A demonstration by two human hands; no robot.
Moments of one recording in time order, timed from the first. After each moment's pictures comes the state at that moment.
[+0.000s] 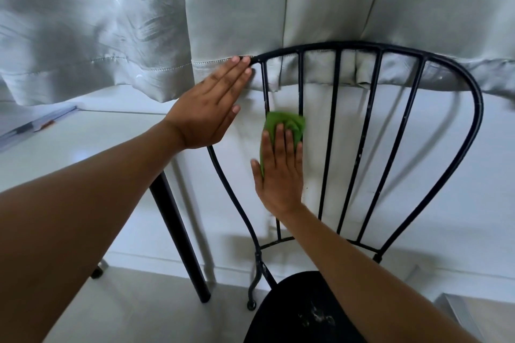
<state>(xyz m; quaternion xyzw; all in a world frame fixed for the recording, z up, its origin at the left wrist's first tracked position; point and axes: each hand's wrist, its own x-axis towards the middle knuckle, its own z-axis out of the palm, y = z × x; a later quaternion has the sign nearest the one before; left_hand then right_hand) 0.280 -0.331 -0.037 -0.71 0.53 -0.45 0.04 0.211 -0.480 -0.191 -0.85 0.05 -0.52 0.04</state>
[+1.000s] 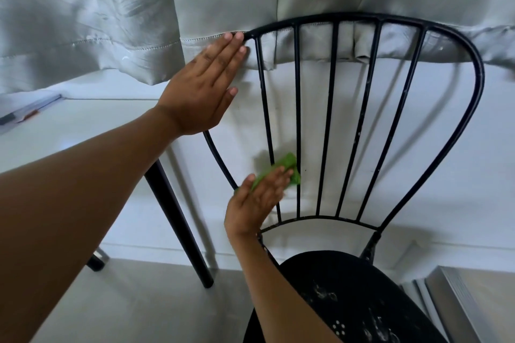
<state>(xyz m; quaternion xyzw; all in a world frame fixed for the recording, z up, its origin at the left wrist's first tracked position) 0.286 -0.330 -0.046 -0.72 0.51 -0.47 0.04 0.200 -0.380 -0.241 -0.70 0.30 -0.43 0.48</state>
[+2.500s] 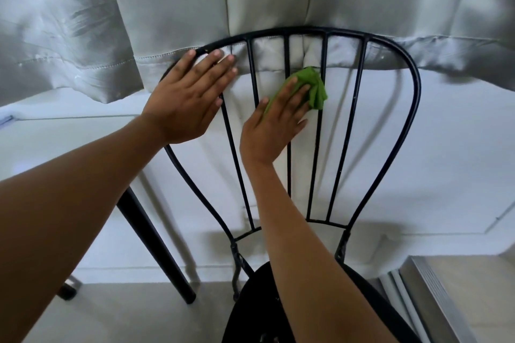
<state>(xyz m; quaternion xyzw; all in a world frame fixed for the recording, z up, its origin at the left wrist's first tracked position) 0.275 -0.370 -0.041 -0.71 0.49 -0.49 0.13 0.216 -0.491 -0.108 -0.69 0.31 -0.57 0.33</state>
